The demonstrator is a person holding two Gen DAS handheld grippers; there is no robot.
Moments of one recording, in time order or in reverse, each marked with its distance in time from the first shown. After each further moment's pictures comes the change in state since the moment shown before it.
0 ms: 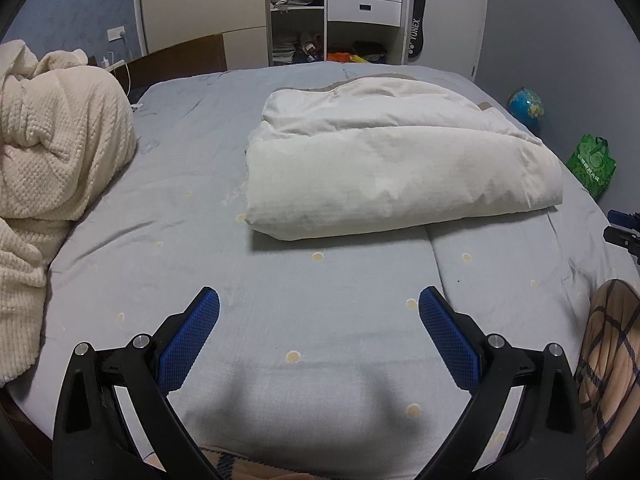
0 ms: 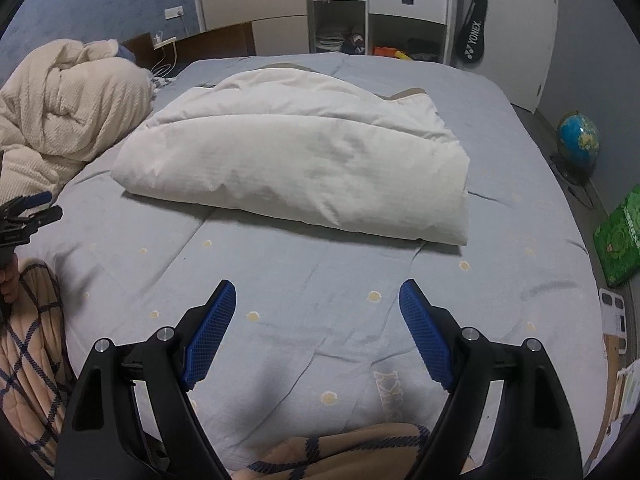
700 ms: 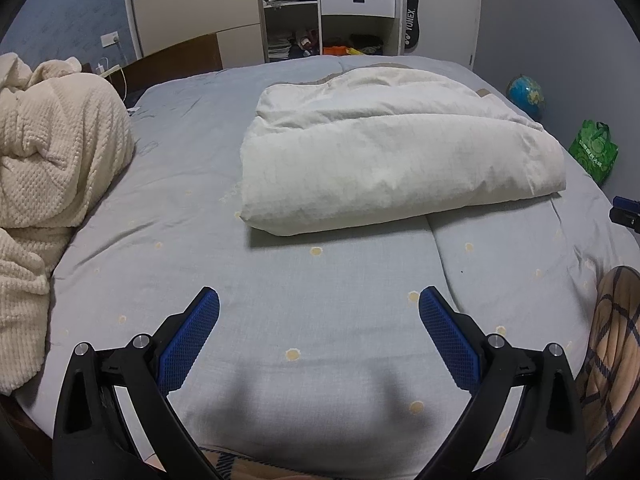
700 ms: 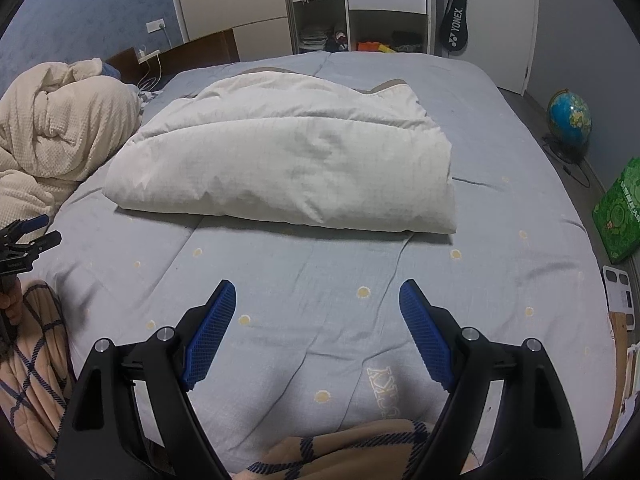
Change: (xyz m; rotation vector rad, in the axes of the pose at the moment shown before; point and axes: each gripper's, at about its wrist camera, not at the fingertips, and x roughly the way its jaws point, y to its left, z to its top) left arm 0.005 -0.010 -0.002 0.044 0.020 0.017; right arm 0.001 -0.017 -0.001 0.068 0.001 0.000
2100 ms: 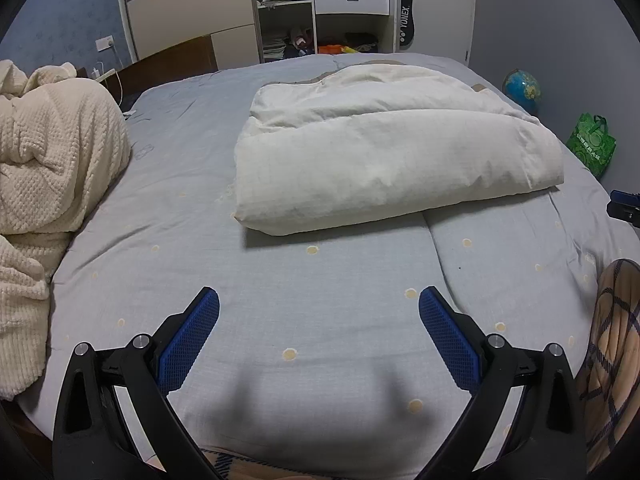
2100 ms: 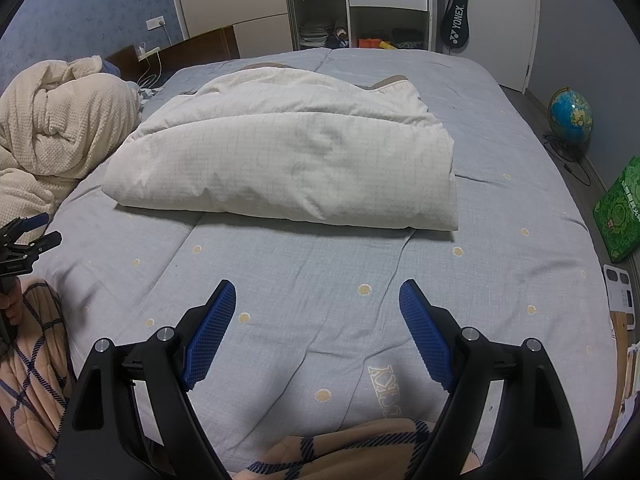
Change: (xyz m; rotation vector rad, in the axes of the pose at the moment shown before) left arm 0.001 -0.004 -0.002 0.017 0.002 -0.001; right arm 0.003 0.000 -0.001 -0.003 0.012 0.001
